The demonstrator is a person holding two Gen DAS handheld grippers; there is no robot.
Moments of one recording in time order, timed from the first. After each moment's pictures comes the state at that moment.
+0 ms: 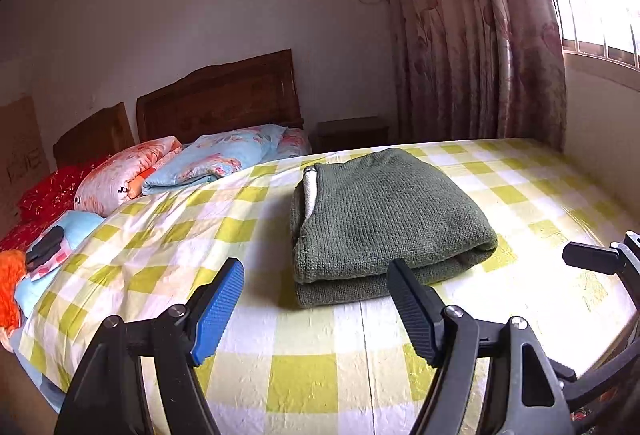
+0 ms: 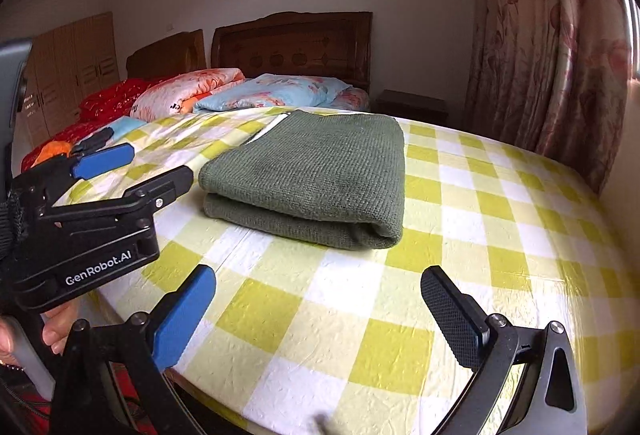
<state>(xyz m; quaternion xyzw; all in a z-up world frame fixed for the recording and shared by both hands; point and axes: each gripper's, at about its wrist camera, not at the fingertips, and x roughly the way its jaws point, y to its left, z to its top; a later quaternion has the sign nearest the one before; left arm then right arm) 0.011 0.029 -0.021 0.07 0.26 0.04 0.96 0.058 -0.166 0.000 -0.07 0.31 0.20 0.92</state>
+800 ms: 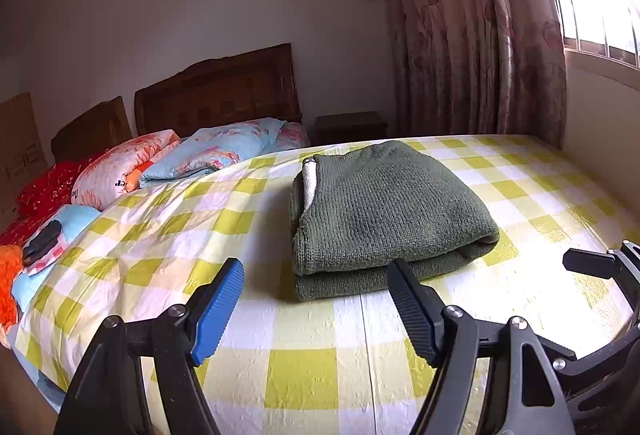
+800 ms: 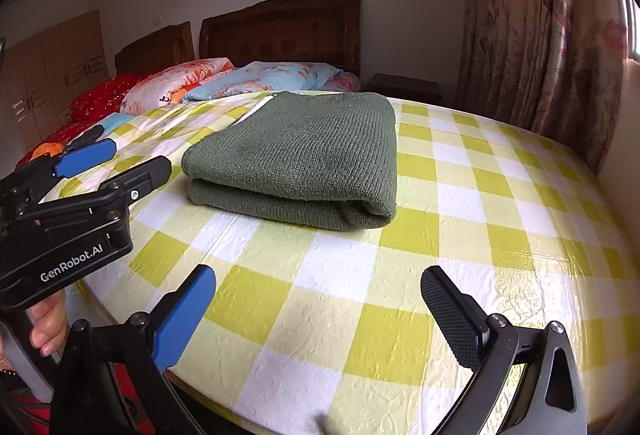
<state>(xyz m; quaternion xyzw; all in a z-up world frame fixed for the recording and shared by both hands) 0.013 0.030 -0.027 0.06 0.27 0.03 0.96 0.070 -0.173 -0.012 -0.04 0.35 0.18 0.92</state>
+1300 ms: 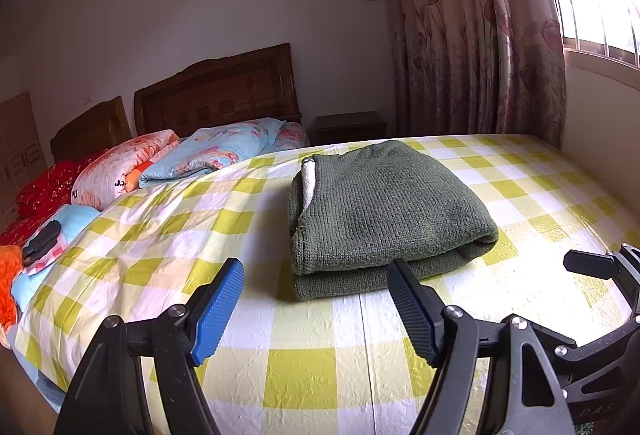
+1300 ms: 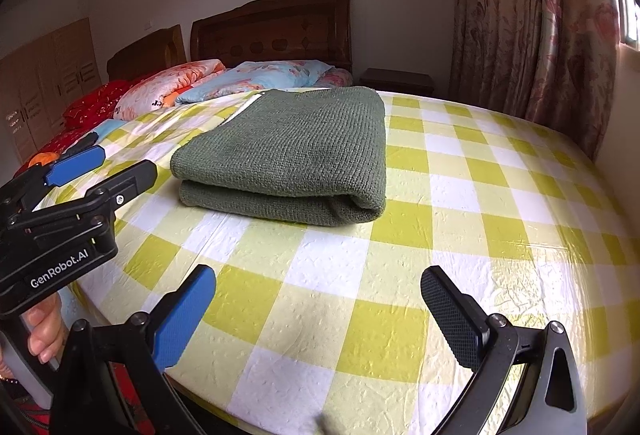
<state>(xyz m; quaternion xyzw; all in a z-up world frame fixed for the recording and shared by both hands) 0.013 0.030 -0.027 0.06 0.27 0.03 0.96 0.075 -0.182 -0.016 -0.02 0.35 0.17 0.92</state>
